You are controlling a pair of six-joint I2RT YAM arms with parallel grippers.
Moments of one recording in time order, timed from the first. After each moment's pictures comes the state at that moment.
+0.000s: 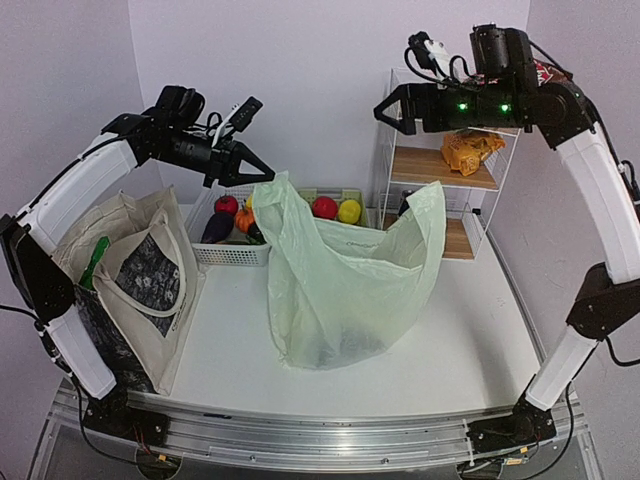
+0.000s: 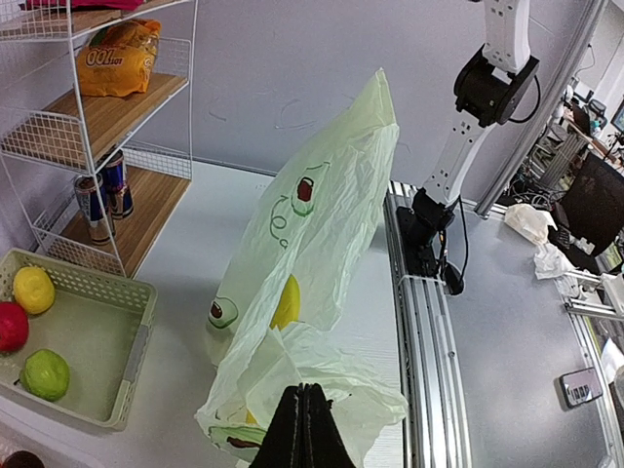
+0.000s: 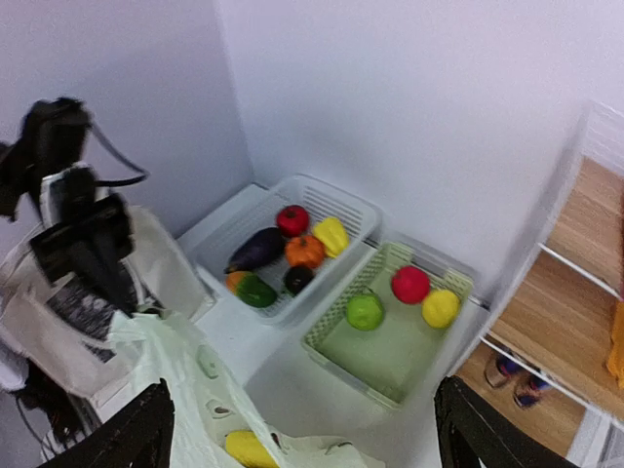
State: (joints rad) left arm -0.48 1.68 1.91 -0.86 1.06 0.38; right arm 0.73 1.71 2.40 -1.06 0.01 0.10
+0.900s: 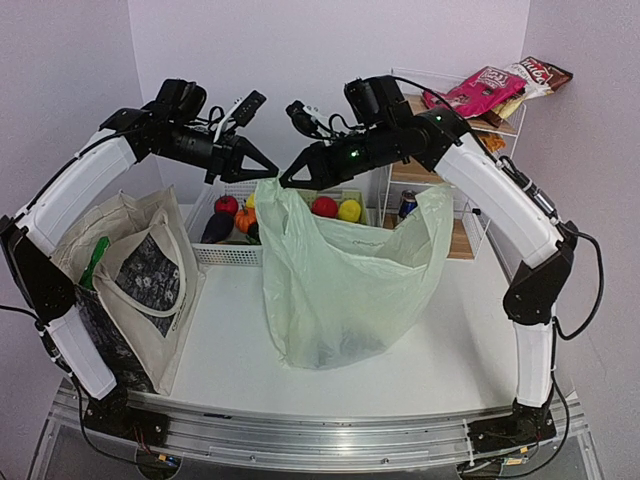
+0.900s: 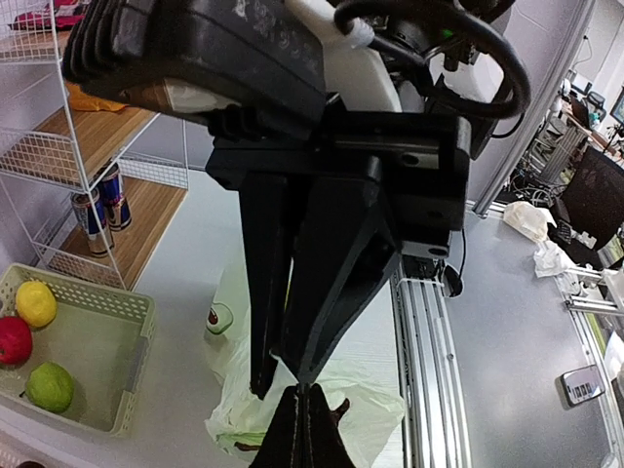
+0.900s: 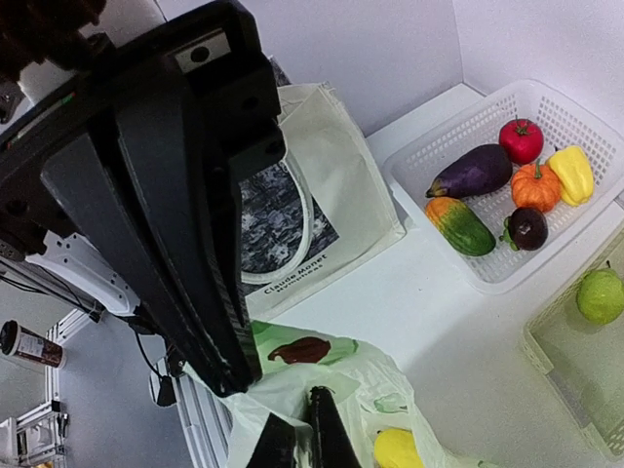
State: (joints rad) left arm -0.51 1.69 1.96 -0.89 1.04 0.38; right arm 0.85 2.08 2.49 -0.96 -0.46 0.16
